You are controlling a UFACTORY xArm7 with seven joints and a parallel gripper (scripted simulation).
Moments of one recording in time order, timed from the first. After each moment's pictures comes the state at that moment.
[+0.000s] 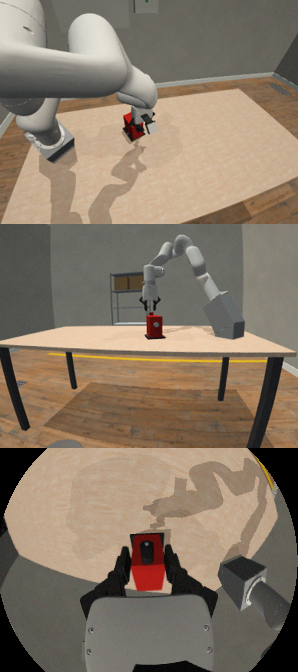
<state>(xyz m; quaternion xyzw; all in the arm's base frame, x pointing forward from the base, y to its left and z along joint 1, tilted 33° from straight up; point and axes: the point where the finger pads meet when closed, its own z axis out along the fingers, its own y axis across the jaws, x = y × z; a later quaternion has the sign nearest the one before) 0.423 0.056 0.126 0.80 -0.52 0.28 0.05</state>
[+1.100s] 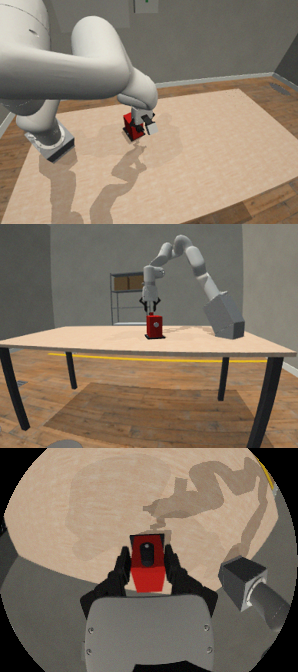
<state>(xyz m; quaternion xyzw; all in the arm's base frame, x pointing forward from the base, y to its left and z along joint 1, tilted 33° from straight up) 0.425 0.054 0.121 0.80 -0.52 0.28 0.05</state>
